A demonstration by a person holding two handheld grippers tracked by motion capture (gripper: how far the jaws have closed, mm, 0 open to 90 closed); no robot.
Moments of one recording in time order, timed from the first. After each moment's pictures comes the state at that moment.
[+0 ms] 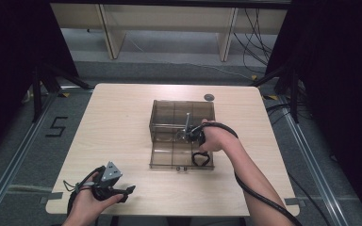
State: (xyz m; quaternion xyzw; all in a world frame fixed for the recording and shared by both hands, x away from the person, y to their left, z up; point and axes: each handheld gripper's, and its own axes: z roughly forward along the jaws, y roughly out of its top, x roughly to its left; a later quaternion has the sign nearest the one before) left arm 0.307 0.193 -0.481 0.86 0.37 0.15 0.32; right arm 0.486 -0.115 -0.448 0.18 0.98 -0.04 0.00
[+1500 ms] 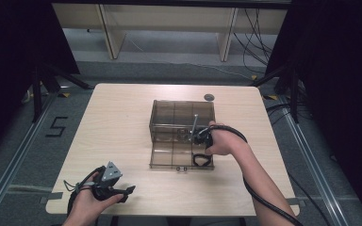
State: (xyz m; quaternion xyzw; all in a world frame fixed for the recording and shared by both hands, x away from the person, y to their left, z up) left arm 0.307 0.192 -0.482 0.86 0.37 0.15 0.32; right arm 0.470 -0.138 -0.437 0.17 0.98 -0.02 0.02
